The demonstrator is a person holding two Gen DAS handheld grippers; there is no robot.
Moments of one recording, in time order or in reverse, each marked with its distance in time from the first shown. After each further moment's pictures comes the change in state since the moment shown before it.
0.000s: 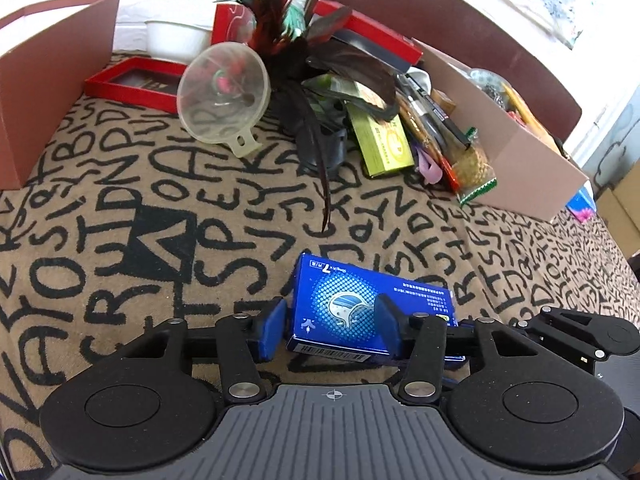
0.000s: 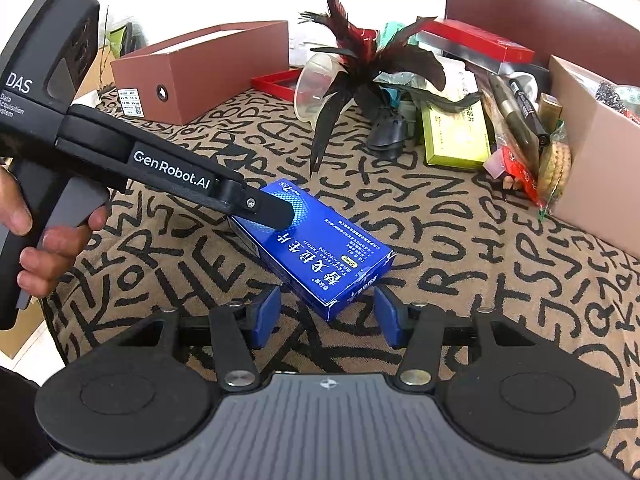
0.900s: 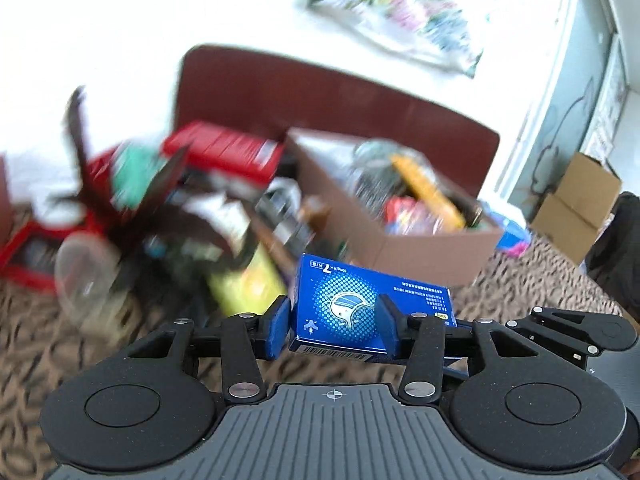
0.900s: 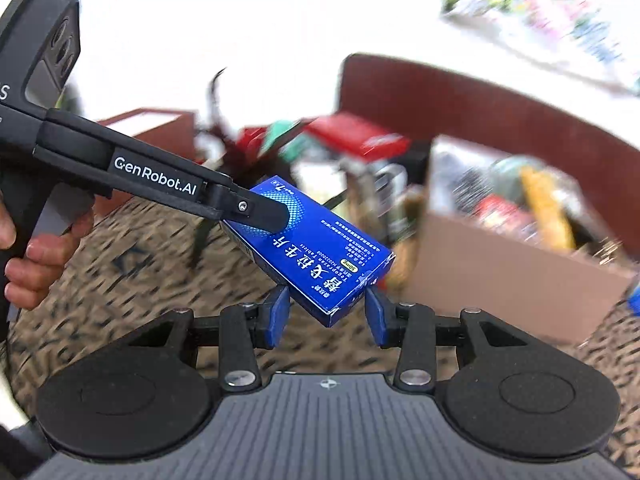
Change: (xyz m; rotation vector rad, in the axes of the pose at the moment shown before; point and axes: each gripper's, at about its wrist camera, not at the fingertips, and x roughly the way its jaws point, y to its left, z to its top) left arm -0.011 -0.114 0.090 0.220 -0.198 -0.145; right arm -0.077 -0.069 0.044 0.033 -0.223 -0.261
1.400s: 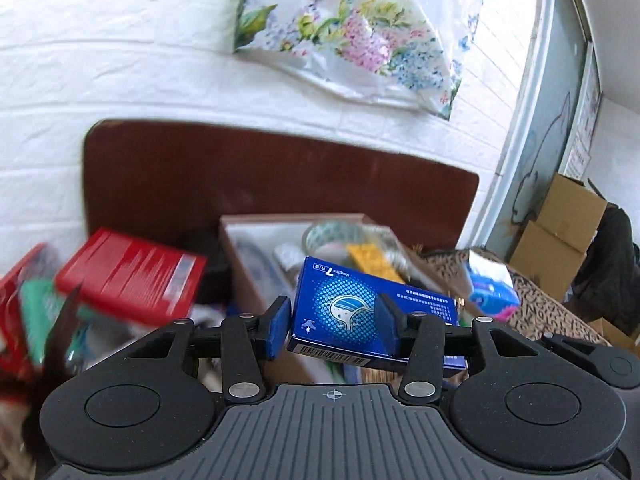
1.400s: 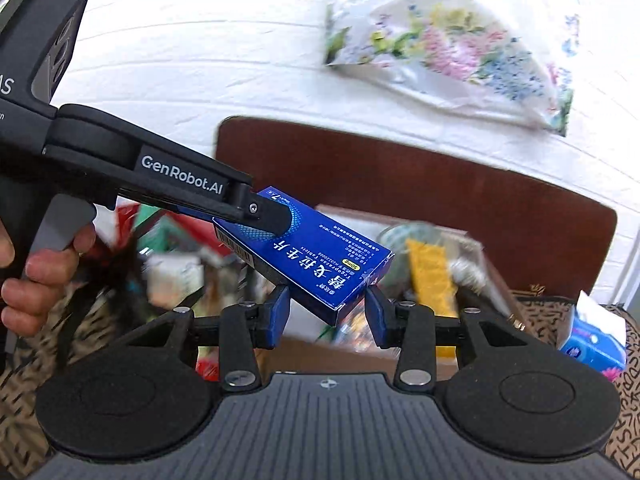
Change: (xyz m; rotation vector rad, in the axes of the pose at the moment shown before) left arm 0.092 -0.041 0.105 0.068 -0.086 -0.075; right arm 0.036 -0.086 0.050 0.071 -0.127 -0.211
